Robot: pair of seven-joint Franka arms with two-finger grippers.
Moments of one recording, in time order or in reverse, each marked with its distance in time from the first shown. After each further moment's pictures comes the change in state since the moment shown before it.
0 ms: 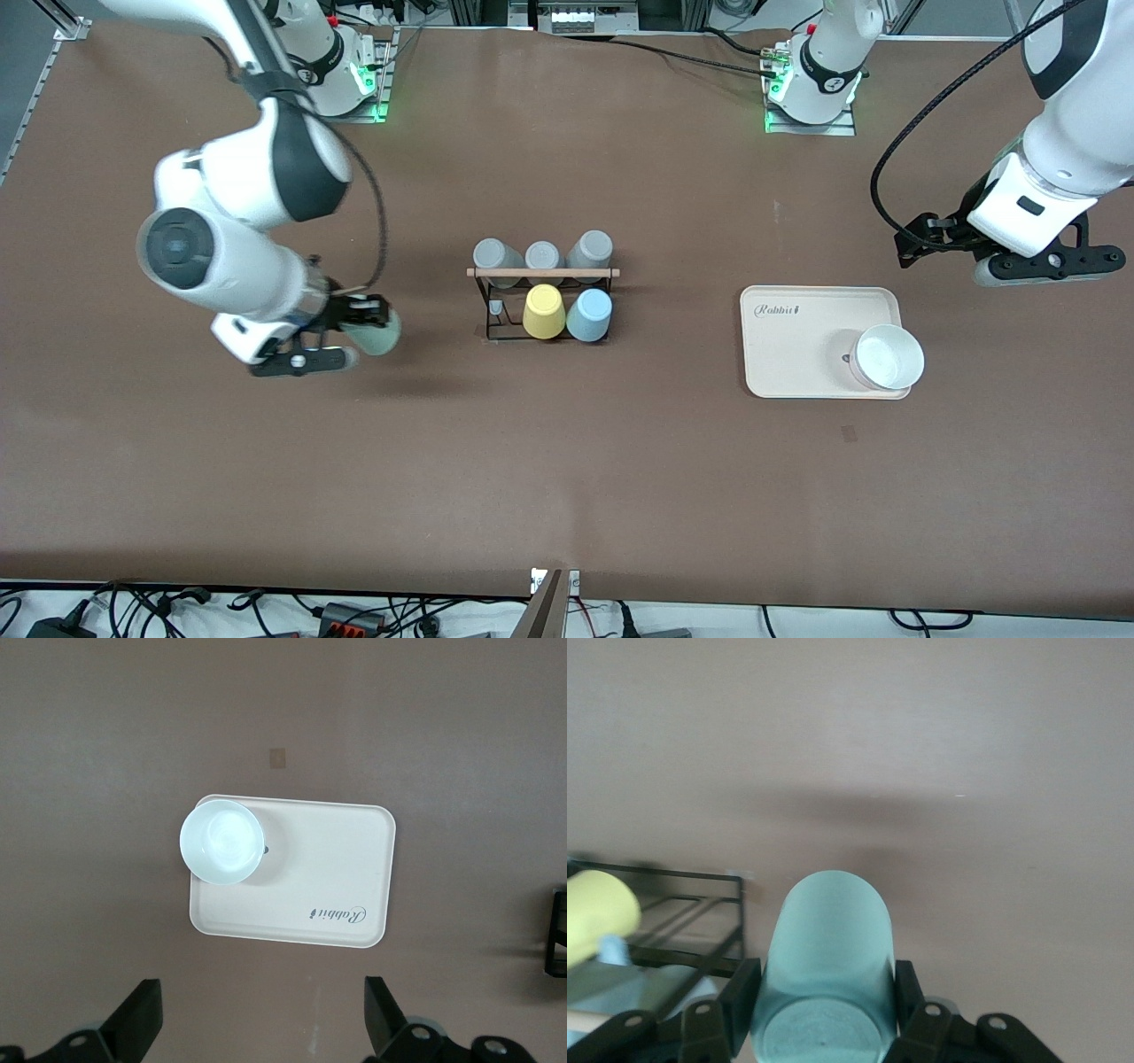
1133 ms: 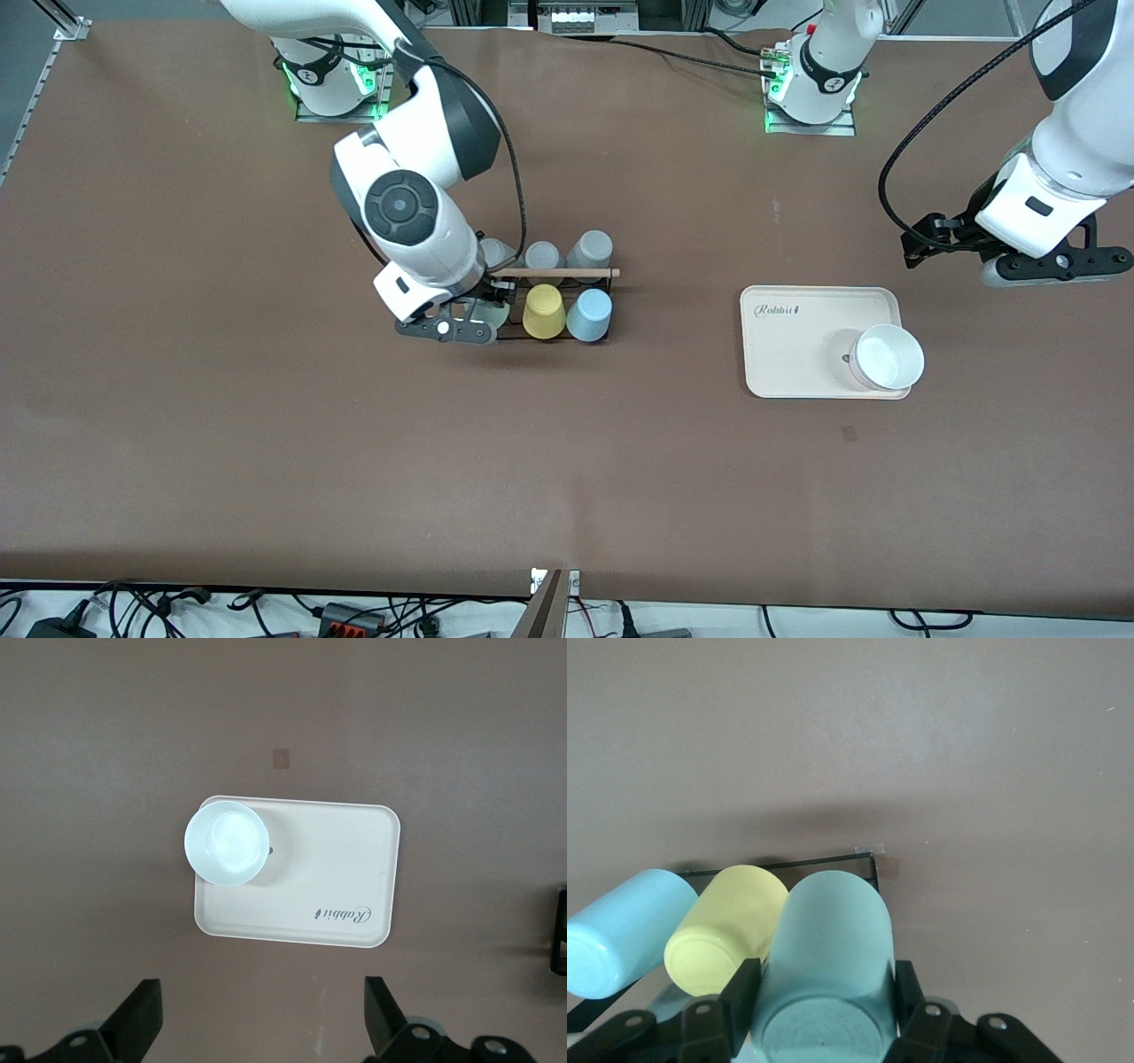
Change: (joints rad) left arm 0.011 0.000 0.000 0.000 0.000 0.000 0.019; right arm 0.241 0.122 -0.001 0.134 -0.030 -0.005 0.429
